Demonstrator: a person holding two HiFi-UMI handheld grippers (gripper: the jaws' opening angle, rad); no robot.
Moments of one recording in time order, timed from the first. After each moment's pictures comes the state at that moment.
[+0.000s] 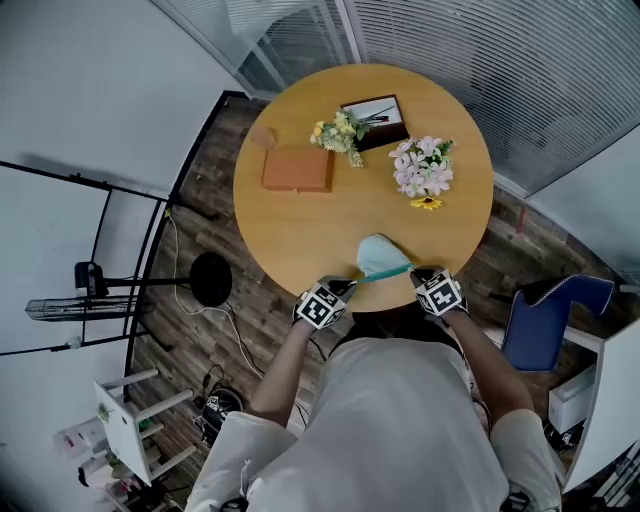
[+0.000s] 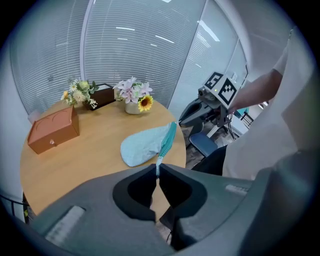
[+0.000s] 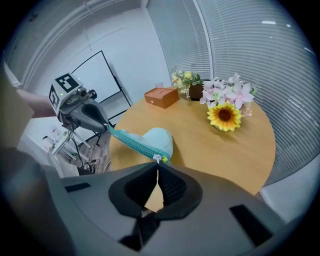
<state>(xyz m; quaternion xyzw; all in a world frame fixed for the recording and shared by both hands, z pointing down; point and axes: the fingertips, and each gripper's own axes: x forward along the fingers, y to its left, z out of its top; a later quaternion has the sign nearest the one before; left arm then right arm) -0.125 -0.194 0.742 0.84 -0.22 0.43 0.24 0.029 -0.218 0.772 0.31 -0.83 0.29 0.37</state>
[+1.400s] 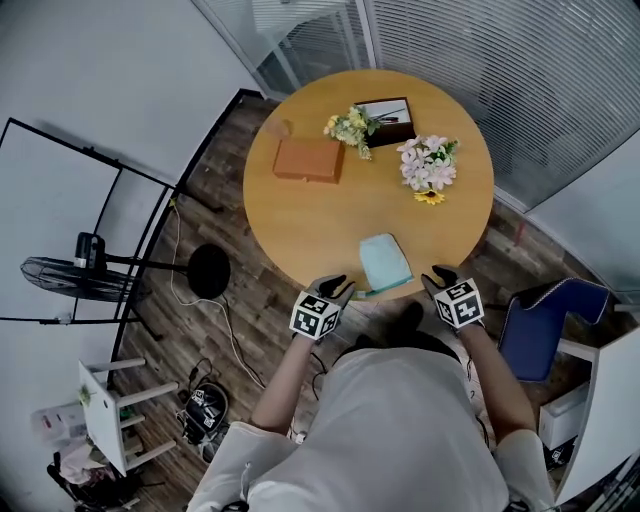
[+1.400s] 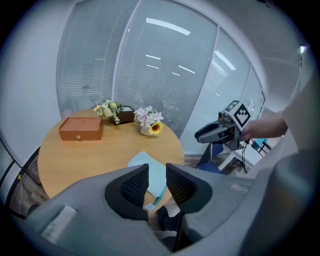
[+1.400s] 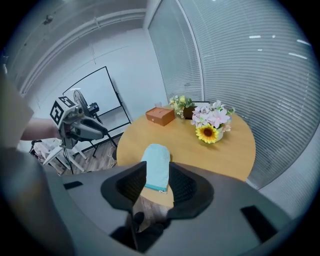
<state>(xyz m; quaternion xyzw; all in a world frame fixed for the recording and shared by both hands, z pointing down) -0.132 -0.154 0.671 0.85 -0.38 0.28 0.25 0.064 -0.179 0.690 0.36 -0.85 0.26 0.30</state>
